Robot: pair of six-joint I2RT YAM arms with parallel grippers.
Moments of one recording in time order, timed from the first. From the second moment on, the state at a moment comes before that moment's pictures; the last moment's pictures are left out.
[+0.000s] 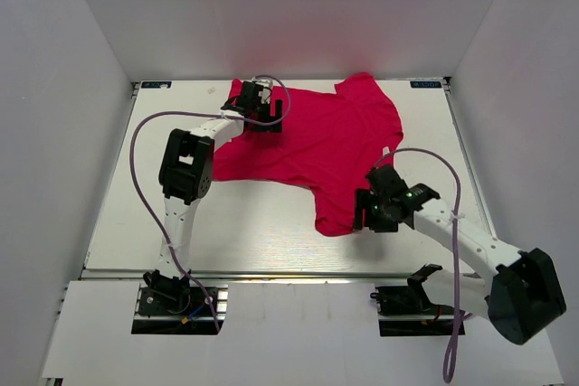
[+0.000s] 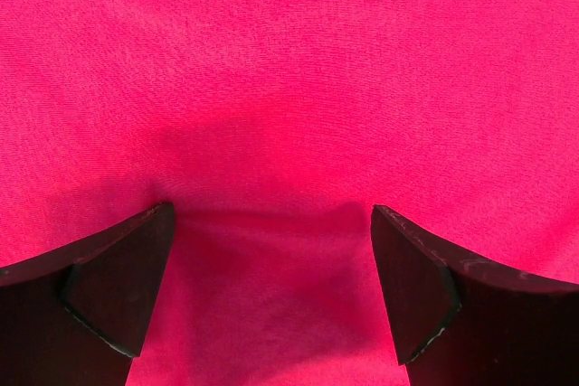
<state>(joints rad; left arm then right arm) -0.35 2.32 1.78 -0.25 0.04 -0.20 0.57 1.09 0.66 -0.73 -0.03 0.55</state>
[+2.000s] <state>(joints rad) -0.35 2.31 1.77 -0.23 0.06 -0.21 0.57 1.05 0.73 -0.86 -0.14 0.69</state>
